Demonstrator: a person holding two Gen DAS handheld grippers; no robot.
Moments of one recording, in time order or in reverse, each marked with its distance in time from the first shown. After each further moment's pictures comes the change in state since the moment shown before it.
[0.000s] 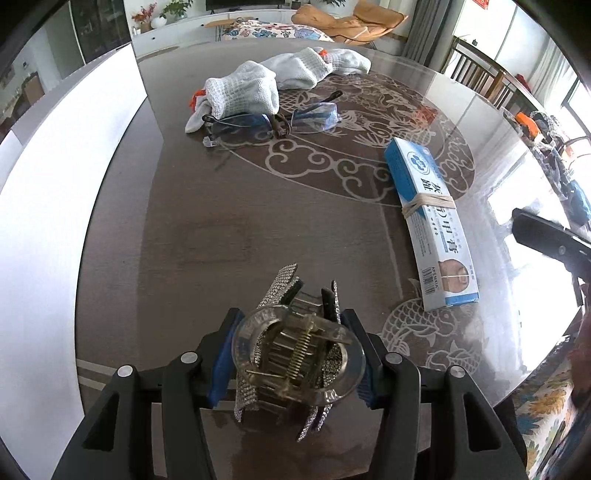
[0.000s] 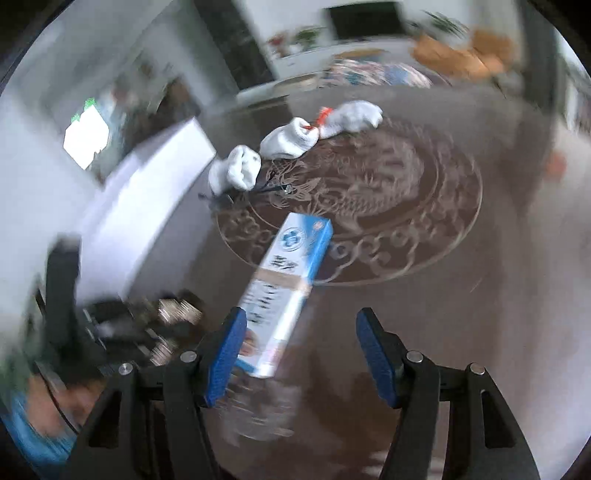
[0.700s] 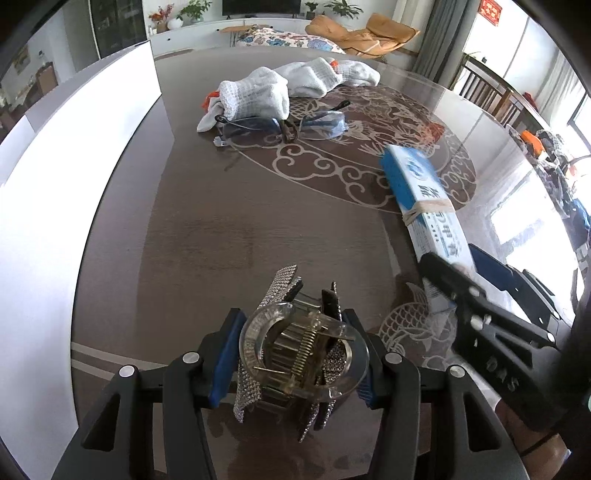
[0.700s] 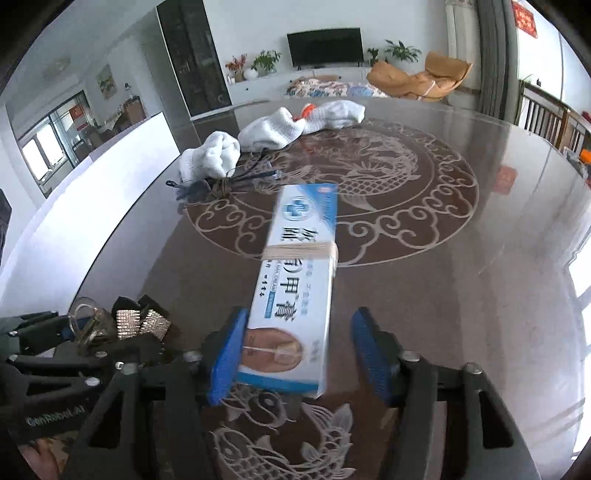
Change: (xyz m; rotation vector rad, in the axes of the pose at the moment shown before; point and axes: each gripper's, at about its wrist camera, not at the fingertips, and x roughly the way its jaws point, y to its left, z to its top) left arm 0.005 -0.055 -0.010 -0.045 -0.054 0.003; right arm 0.063 0.043 -0.041 -0.065 -0.142 -0.275
